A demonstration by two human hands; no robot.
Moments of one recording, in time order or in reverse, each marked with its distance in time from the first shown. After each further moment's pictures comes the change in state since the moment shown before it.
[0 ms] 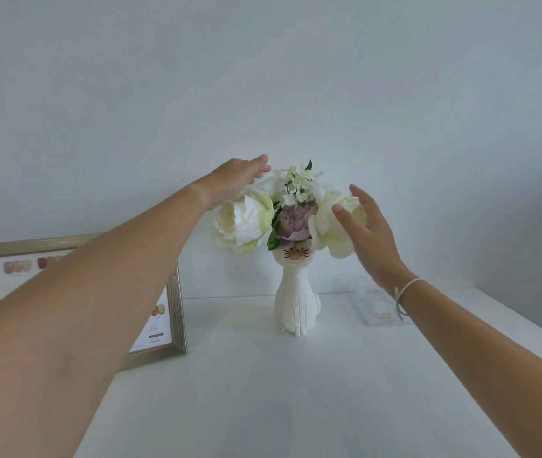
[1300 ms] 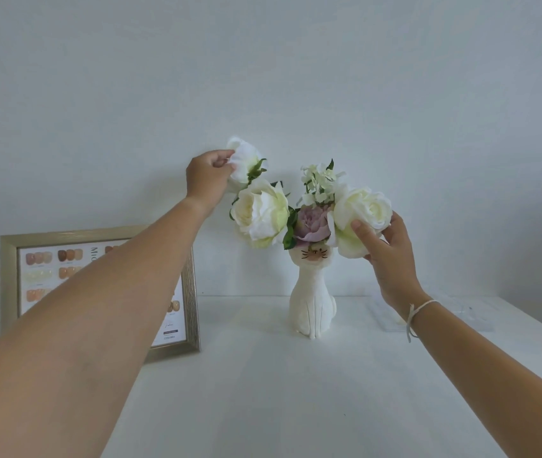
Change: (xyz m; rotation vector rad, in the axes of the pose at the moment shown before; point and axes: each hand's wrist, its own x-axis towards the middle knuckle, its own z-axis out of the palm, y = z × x) left_hand -0.004 -0.049 -0.019 -0.304 0.673 0.055; right_hand -0.009 0.019 0.012 0.282 0.113 0.106
